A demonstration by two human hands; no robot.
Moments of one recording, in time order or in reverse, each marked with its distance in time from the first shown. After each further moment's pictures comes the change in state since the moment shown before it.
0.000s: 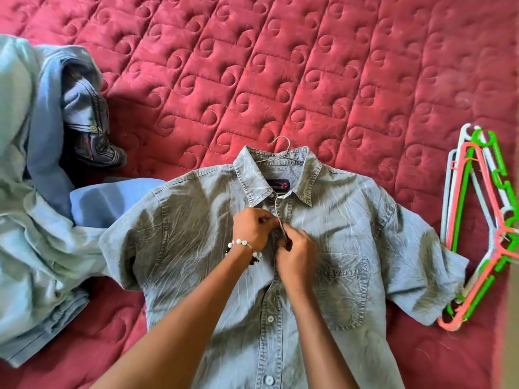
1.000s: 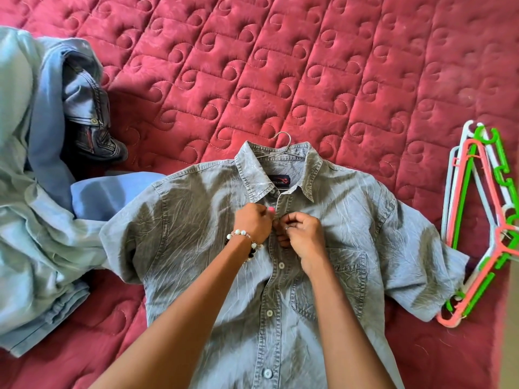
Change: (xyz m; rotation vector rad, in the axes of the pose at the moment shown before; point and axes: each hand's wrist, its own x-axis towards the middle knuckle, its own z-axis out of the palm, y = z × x) left_hand -0.003 0.012 -0.007 -0.012 -0.108 -0.184; right_hand 0.038 0.002 -0.015 0.389 -0.306 0.344
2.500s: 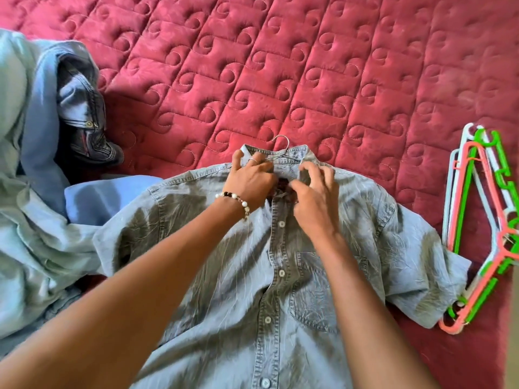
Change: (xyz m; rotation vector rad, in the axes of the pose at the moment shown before) left_hand 0.051 0.028 -0.038 0.946 0.215 0.716; right_hand 0.027 -0.052 -0.023 -0.940 0.335 -0.859
